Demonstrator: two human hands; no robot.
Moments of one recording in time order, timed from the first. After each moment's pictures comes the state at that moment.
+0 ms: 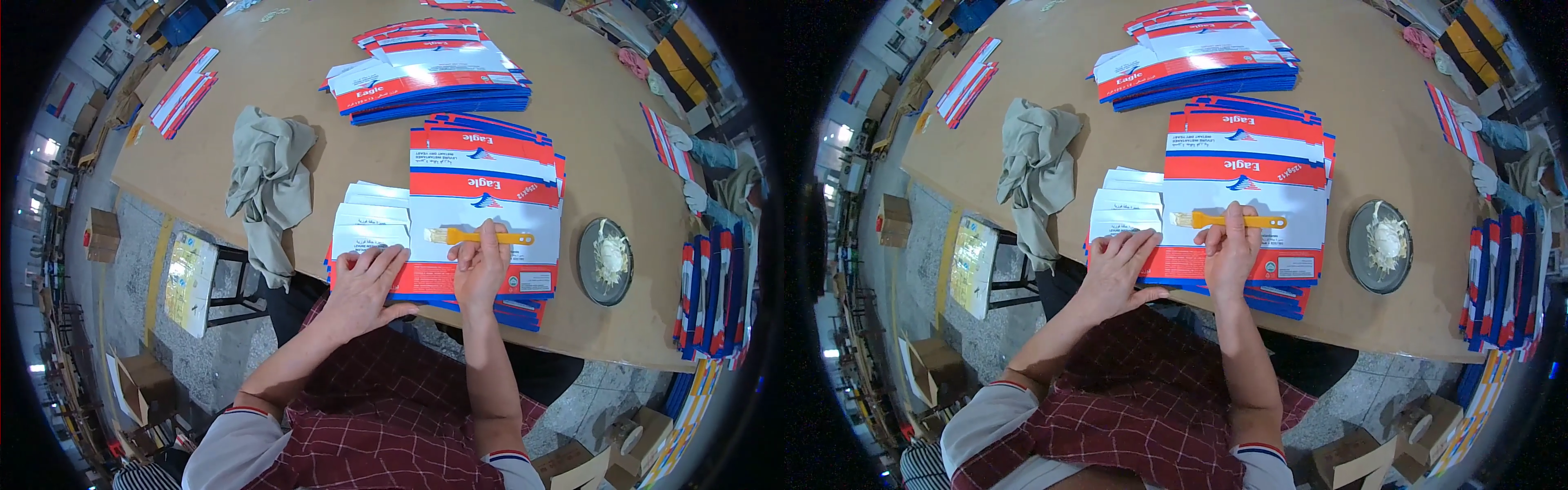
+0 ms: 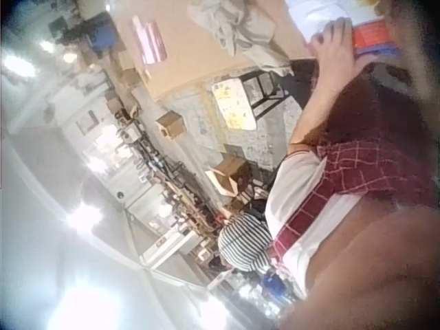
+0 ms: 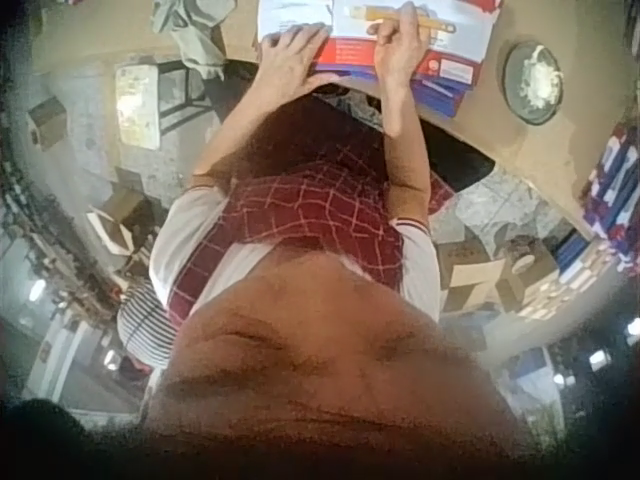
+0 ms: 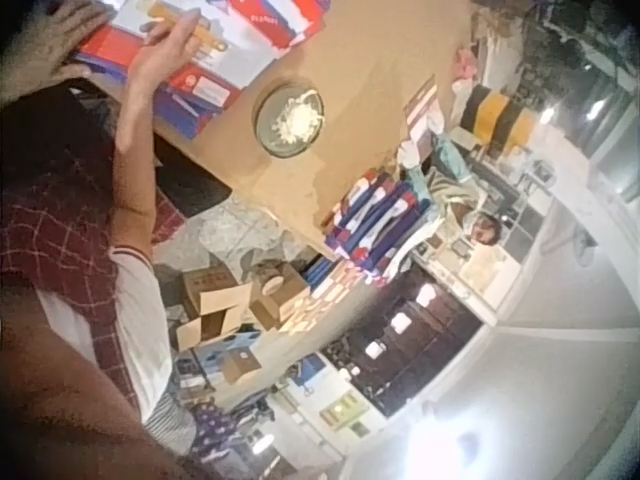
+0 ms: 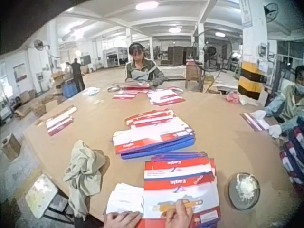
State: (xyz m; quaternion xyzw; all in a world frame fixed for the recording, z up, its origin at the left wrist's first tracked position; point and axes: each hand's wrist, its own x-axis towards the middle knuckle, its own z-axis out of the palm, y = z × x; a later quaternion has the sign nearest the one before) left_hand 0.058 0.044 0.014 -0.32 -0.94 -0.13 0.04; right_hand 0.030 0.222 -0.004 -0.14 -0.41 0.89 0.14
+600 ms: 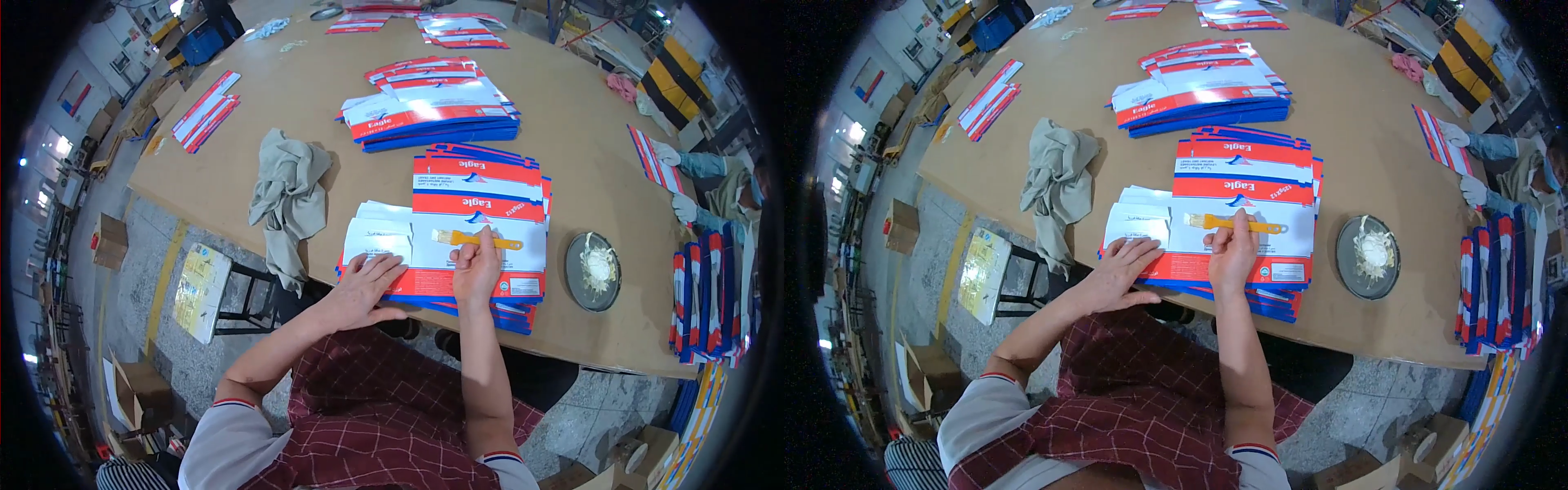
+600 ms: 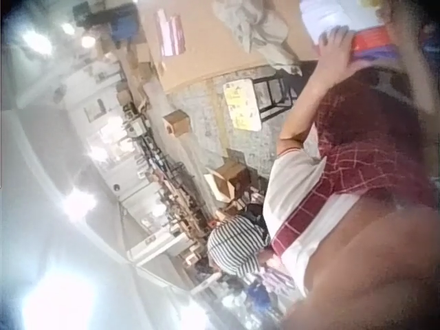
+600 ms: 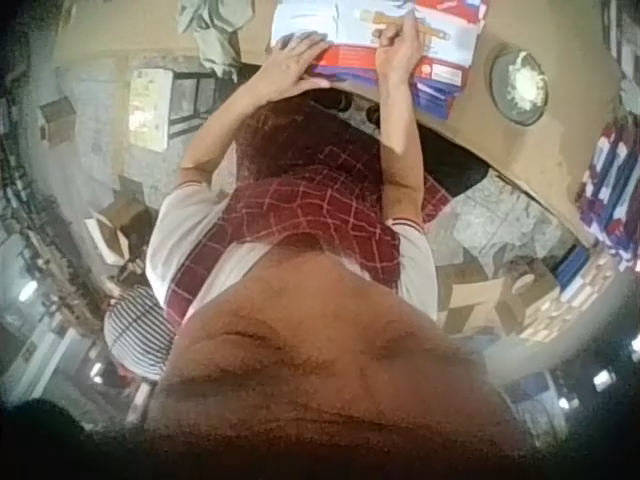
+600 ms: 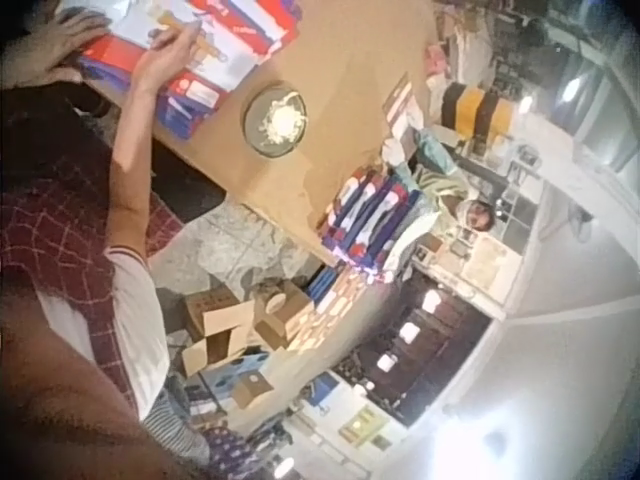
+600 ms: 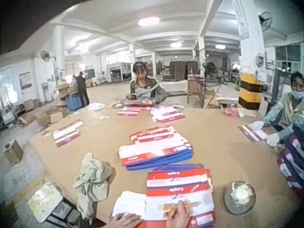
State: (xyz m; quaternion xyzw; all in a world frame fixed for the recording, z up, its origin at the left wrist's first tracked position) left_hand 0.053 0.027 0.018 -0.39 -0.90 -0.18 0.02; right_hand 0.026 0.226 -0.001 -0.20 -0.33 0.91 0.14
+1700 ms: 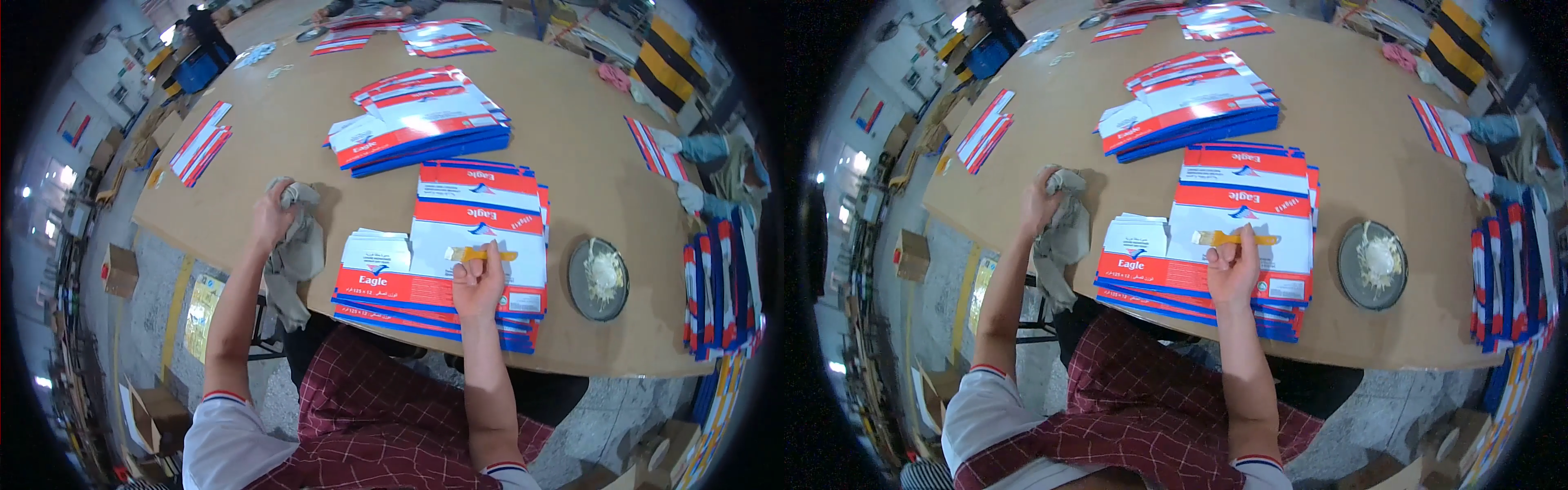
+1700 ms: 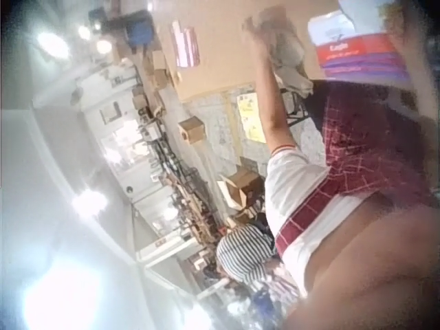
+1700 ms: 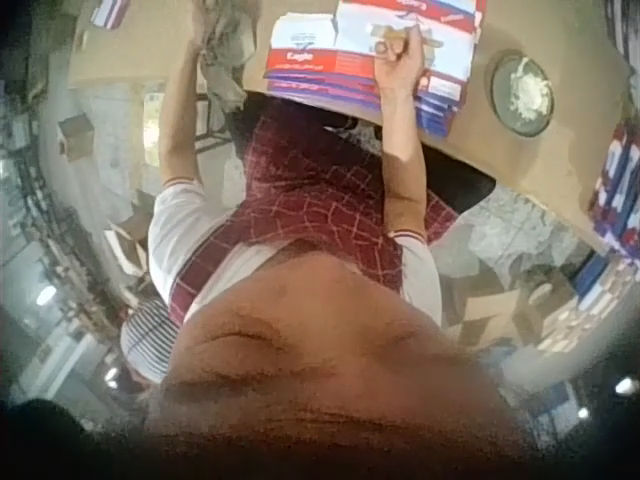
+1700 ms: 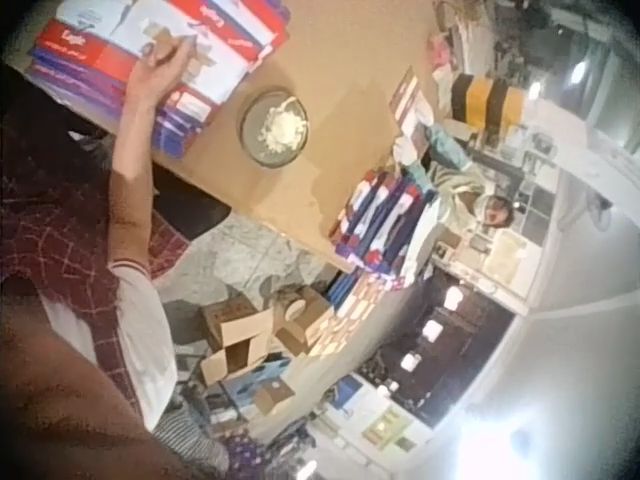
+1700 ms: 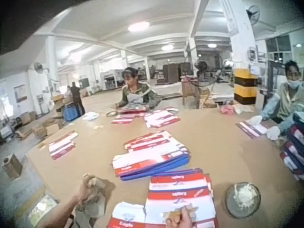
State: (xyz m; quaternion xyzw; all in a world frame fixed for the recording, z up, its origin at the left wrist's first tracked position) left_hand -0.118 -0.092 0.033 -0.04 -0.98 -0.20 0.05; right_hand 0.009 0.240 -0.004 -0.16 -0.15 0.97 0.09
